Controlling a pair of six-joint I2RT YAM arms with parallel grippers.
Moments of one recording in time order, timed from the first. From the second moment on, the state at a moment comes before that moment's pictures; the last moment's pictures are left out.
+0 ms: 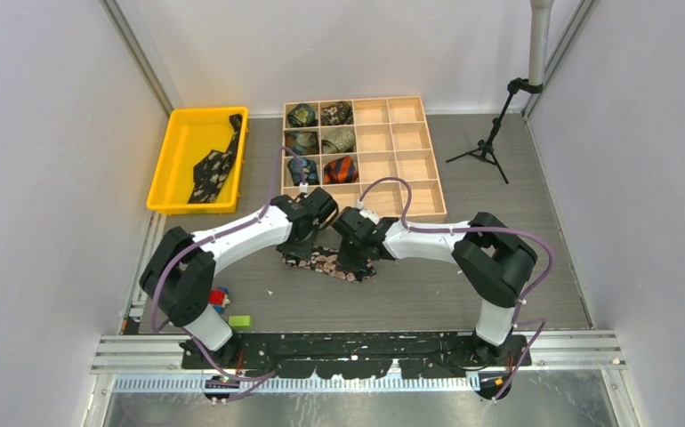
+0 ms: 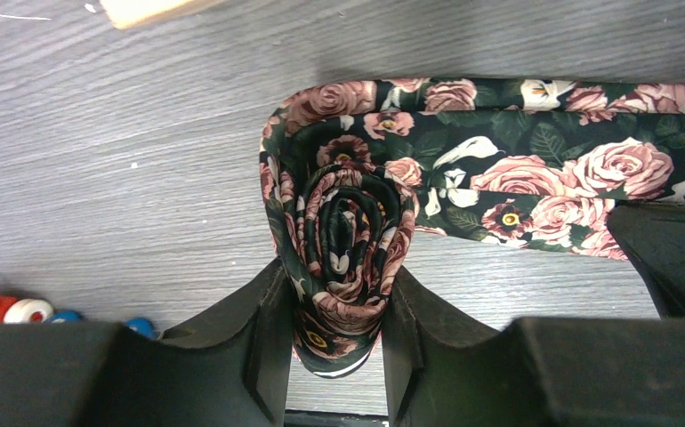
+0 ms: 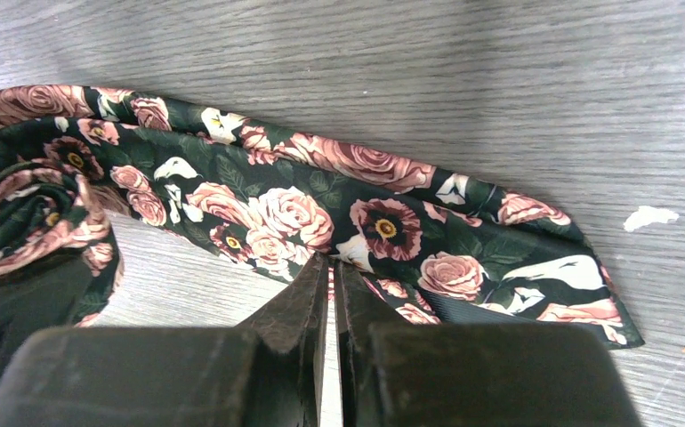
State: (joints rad) left arm -0.74 1.60 1.08 -0.85 -0.34 -0.43; right arm 0.93 1.81 1.06 -0.32 0.04 1.15
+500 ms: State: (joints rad) left arm -0.73 1.68 1.14 -0.88 -0.46 -0.45; right arm 0.93 1.81 1.05 -0.30 0.03 1.15
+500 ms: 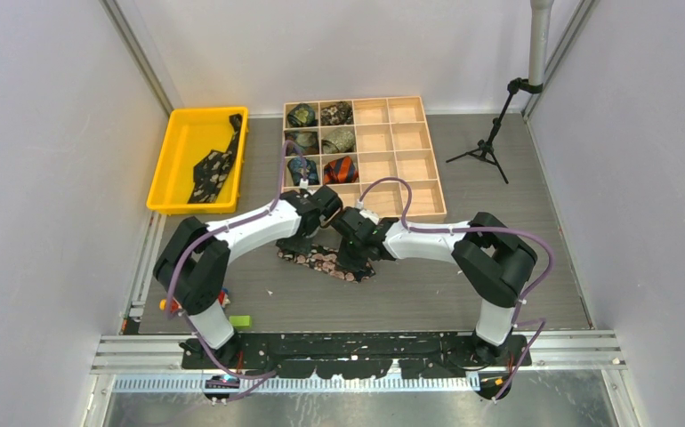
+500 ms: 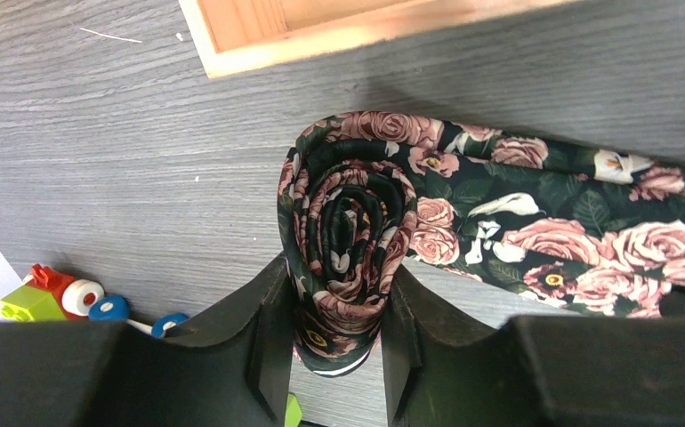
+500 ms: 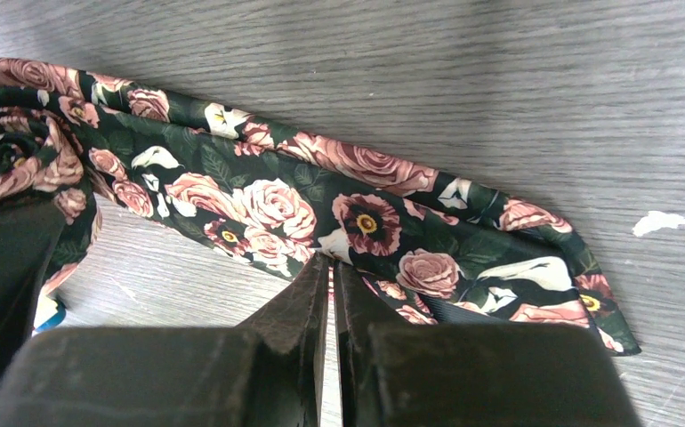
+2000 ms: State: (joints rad) left arm -0.62 1.49 1.26 -1.00 -0.44 -0.49; right arm 1.05 1.90 1.22 -0.35 0.05 1.10
